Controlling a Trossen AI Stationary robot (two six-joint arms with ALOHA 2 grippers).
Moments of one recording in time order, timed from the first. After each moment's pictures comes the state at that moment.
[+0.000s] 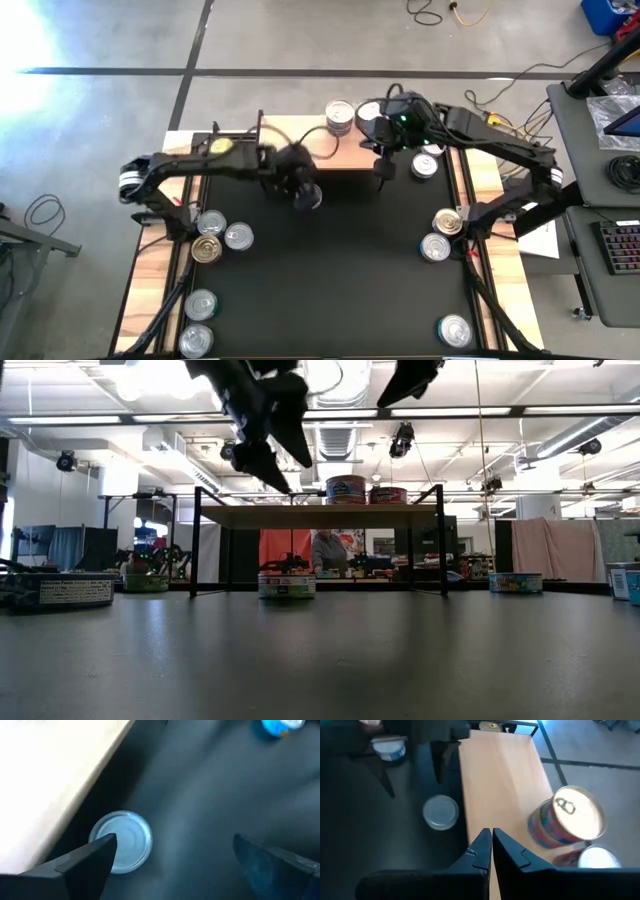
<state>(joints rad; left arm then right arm) 0.20 1.58 1.32 -0.66 0.00 -0.33 -0.37 1.43 1.59 -0.85 -0.04 -0.31</state>
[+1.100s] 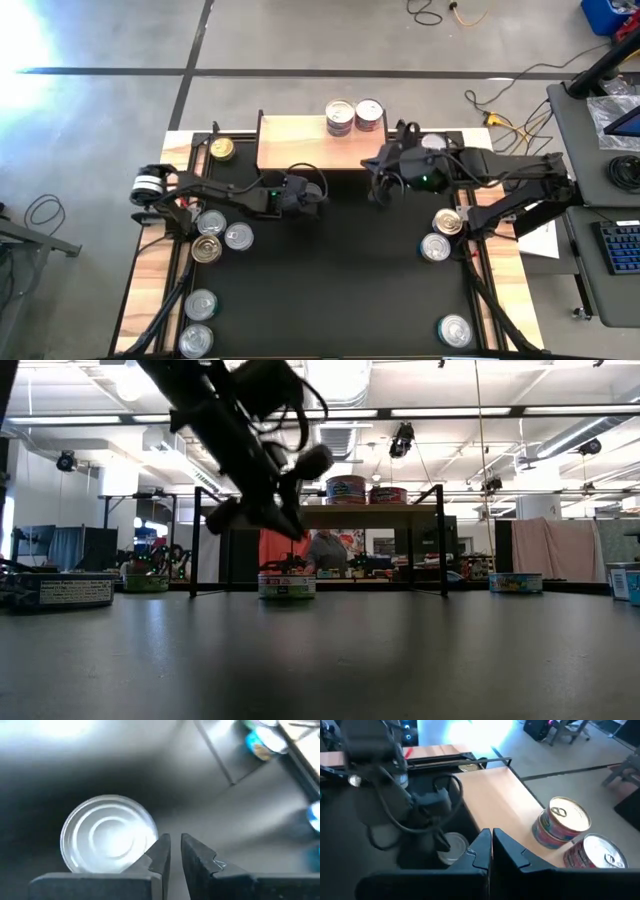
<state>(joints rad) 0.00 1.72 1.00 -0.14 -0.57 -1.13 0.07 1.34 1.52 -0.74 0.53 0.11</state>
